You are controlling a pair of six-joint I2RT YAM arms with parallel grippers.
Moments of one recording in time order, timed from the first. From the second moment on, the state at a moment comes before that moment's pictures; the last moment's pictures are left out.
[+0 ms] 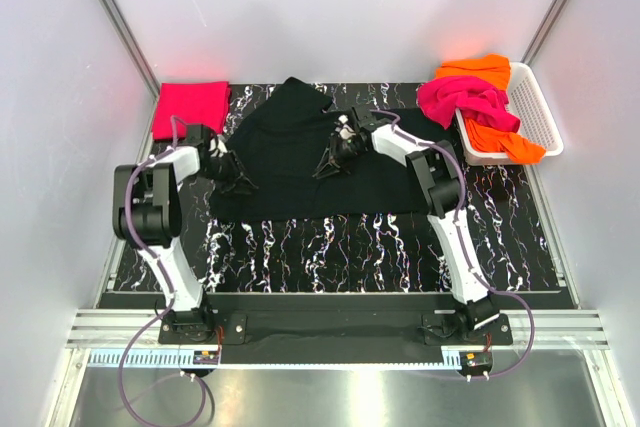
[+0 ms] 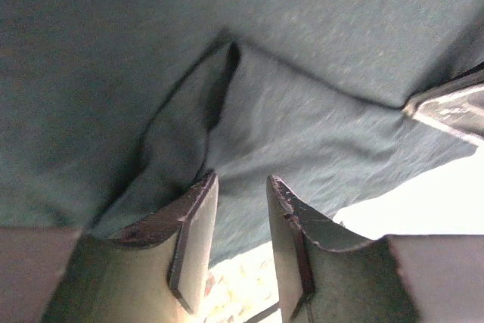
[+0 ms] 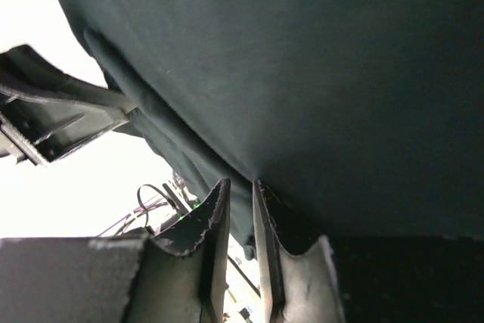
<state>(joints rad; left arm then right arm) 0.05 1.91 1.18 -0.48 0.52 -0.50 0.44 2.51 1.97 -0.51 -0.76 0.74</state>
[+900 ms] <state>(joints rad) 0.17 1.84 1.11 -0.67 0.41 -0.47 0.14 2.04 1.41 -0.66 -0.49 0.50</state>
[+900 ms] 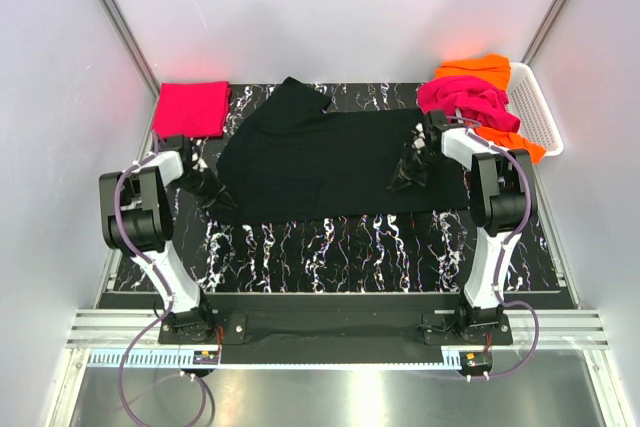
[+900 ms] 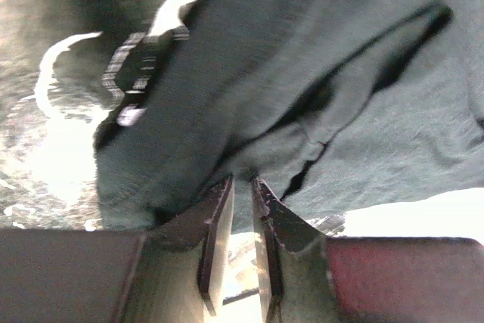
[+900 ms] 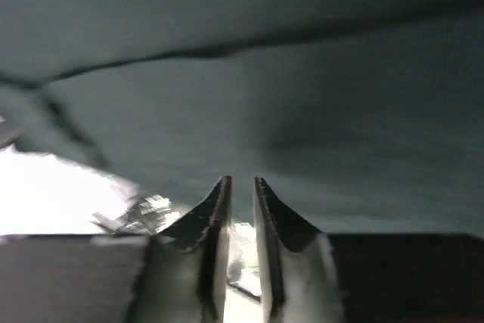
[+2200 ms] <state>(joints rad) 0.31 1.44 0.96 -0.78 0.31 -0.40 0.09 1.62 1.05 -0.79 -0.27 0.52</state>
